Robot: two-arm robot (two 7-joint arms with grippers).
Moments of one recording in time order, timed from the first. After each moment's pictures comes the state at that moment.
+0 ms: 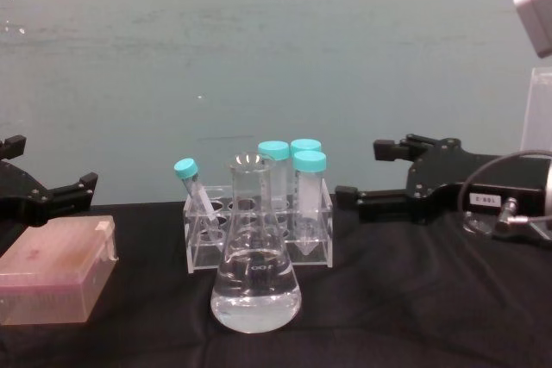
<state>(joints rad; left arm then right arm) -0.20 0.60 0.45 -1.41 -0.25 -0.12 0.03 0.40 0.35 -0.37 -1.22 0.21 -0.15 0.72</state>
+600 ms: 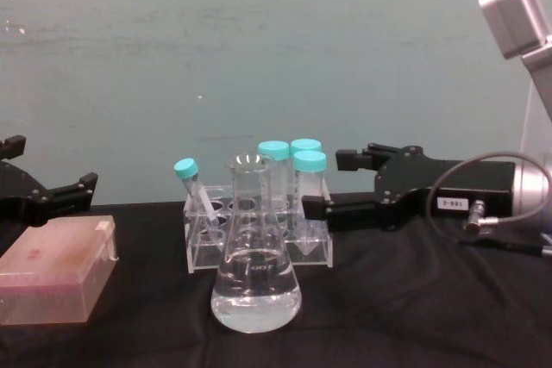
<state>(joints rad) -0.20 0.60 0.45 -1.41 -0.25 -0.12 0.03 0.48 0.33 -0.44 -1.13 0.27 -0.16 0.80</state>
